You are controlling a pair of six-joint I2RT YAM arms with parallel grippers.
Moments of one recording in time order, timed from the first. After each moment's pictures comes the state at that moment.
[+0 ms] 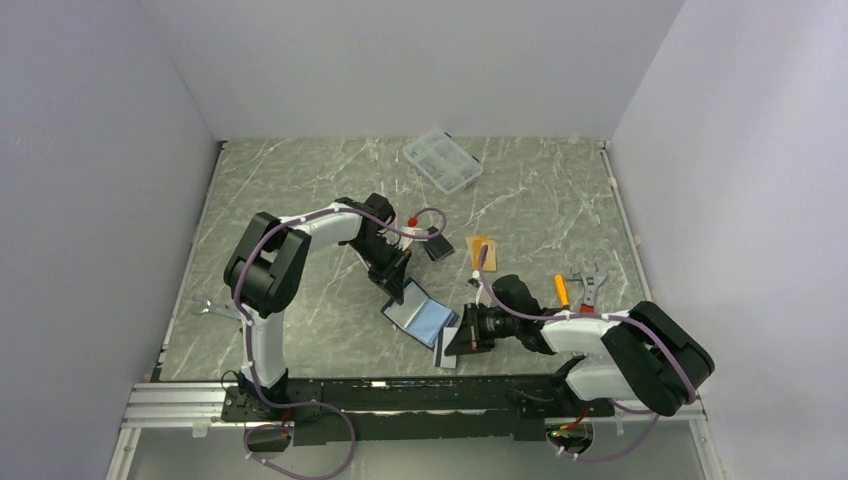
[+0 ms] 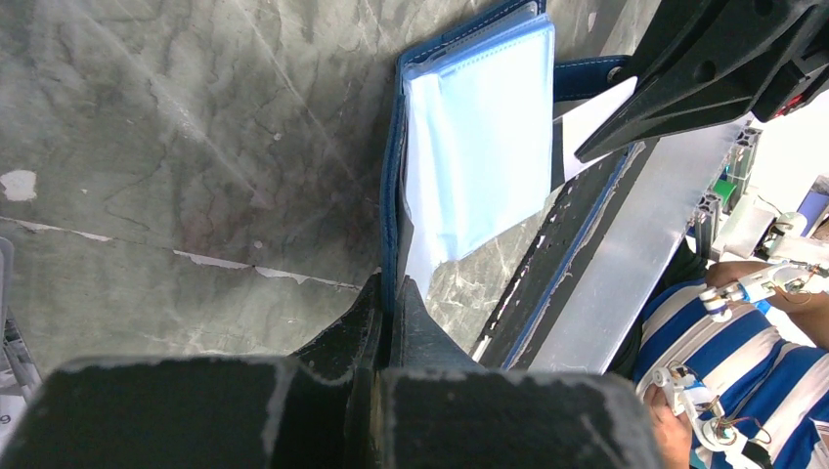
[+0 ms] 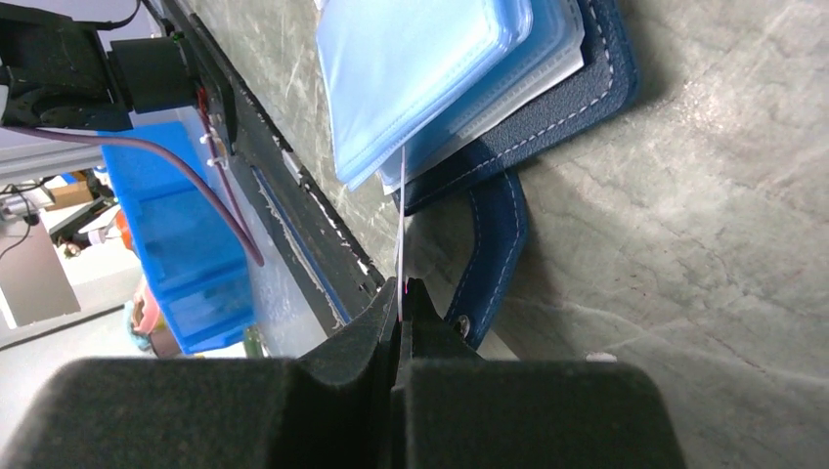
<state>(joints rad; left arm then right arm) -0.53 1.97 1.30 -0.83 0.79 0.22 0.65 1.31 0.21 0.32 -0.68 0.80</state>
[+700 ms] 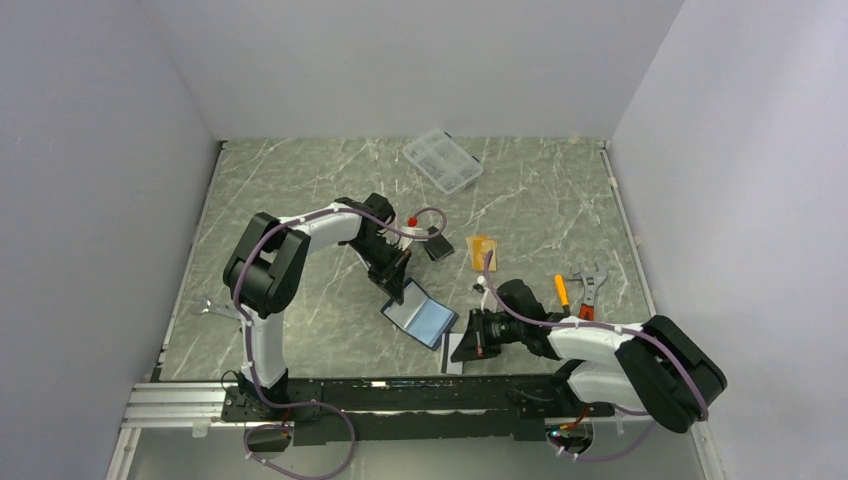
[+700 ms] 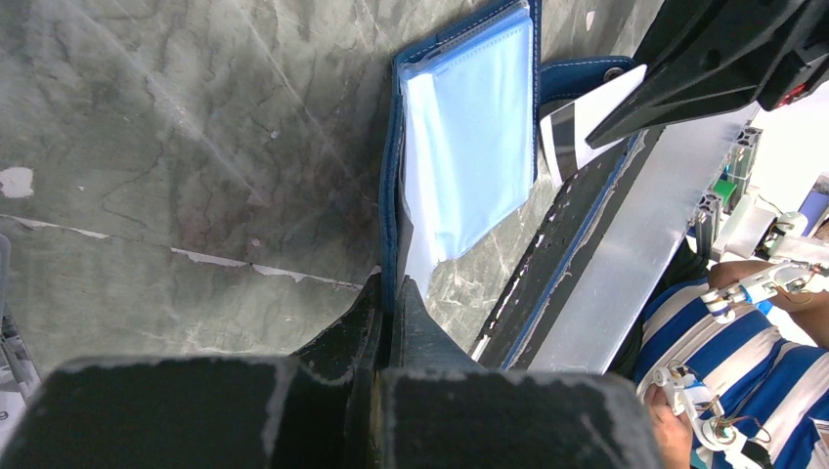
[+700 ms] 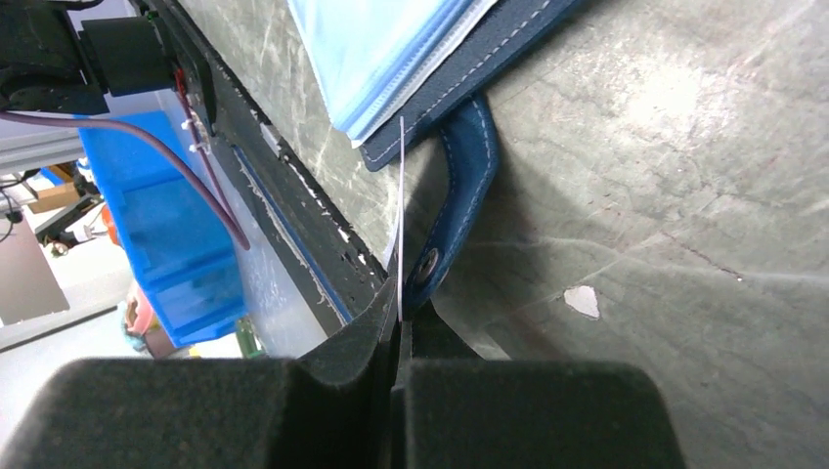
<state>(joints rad) -0.53 1.97 1.30 -0.83 0.79 0.22 0.64 1.18 0.18 0.19 -0.66 0.77</state>
